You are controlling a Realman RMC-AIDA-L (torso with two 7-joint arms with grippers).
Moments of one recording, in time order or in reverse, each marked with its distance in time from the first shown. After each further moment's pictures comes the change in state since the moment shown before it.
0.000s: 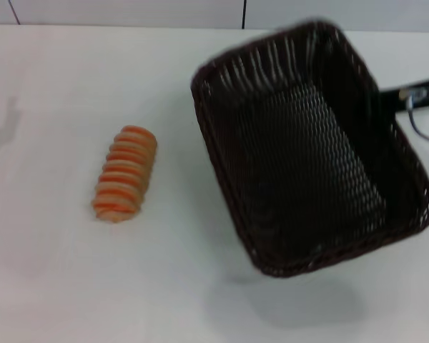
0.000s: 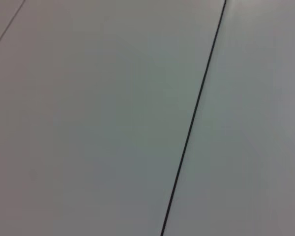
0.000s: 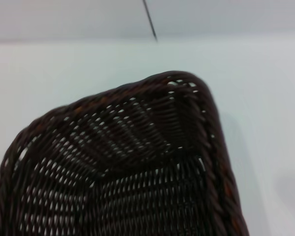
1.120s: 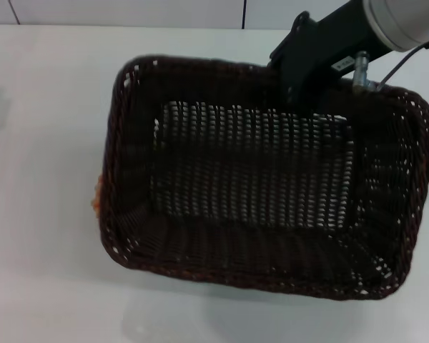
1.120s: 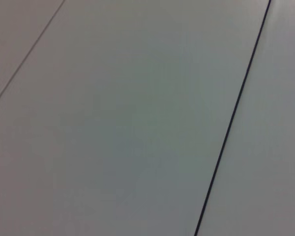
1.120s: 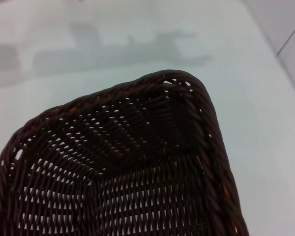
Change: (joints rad) left arm 0.004 -0.014 -0.083 -0.105 -0.002 -0.128 -0.011; right arm 0.422 -0.037 0.059 0.043 0.253 0.370 -0.874
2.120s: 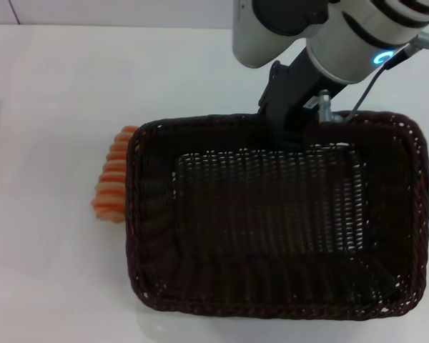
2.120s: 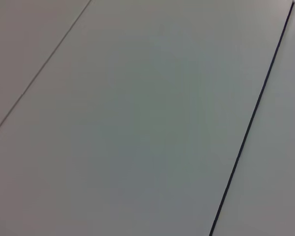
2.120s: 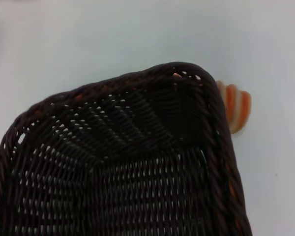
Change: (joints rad) left arm -0.005 -0.004 0.004 0.012 -0.051 0.011 -0.021; right arm 0.134 0.003 -0.171 0.215 -0.073 -0.026 0.008
